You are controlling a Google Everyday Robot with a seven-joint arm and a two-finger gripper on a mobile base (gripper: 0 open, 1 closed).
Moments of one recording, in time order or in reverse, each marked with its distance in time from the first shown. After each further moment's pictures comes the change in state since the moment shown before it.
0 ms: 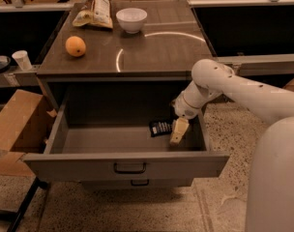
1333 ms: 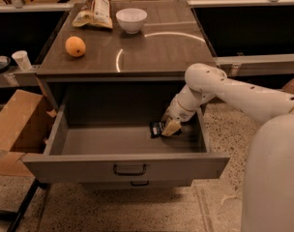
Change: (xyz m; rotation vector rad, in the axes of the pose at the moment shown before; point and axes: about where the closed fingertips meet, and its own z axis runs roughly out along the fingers) arm -0.007 0.003 0.021 -0.007 0.013 -0.013
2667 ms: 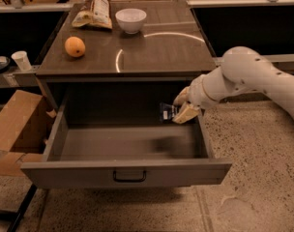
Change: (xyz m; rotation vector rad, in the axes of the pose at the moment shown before) arm -0.025 0.010 -0.130 0.290 -0.158 -0.086
